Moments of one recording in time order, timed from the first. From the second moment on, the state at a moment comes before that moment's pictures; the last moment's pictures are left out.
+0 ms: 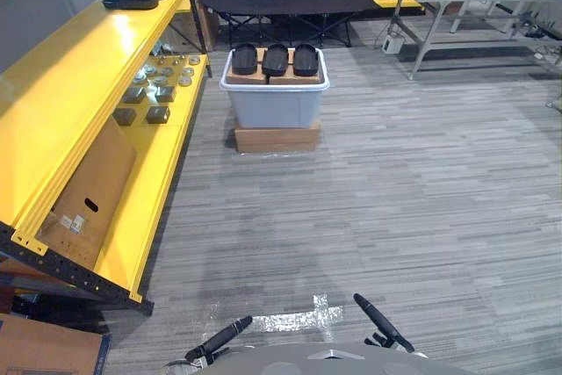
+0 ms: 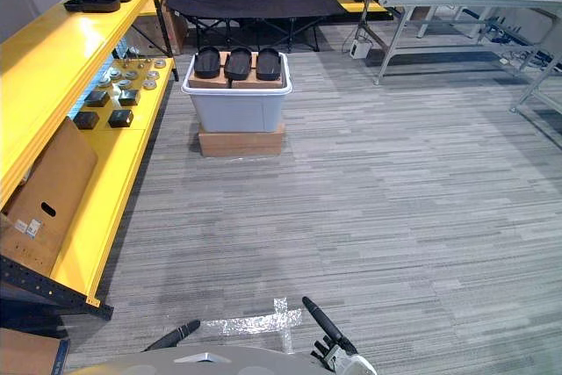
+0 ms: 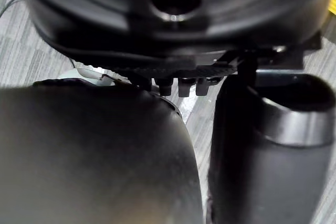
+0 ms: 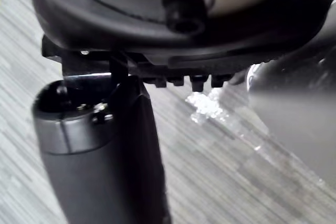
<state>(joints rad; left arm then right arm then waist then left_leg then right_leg) 0.08 0.19 -0.01 1.18 -0.54 0.24 -0.23 0.08 -0.09 -0.28 1.10 0.56 0.10 0.12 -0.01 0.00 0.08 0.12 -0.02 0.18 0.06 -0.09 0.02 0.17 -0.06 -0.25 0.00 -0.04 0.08</state>
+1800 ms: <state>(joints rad) 0.04 0.15 -0.06 0.89 -0.67 0.07 -0.15 0.11 -0.04 -0.17 0.95 0.58 -0.11 0.23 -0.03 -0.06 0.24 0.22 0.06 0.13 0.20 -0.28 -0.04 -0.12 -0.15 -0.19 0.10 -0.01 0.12</state>
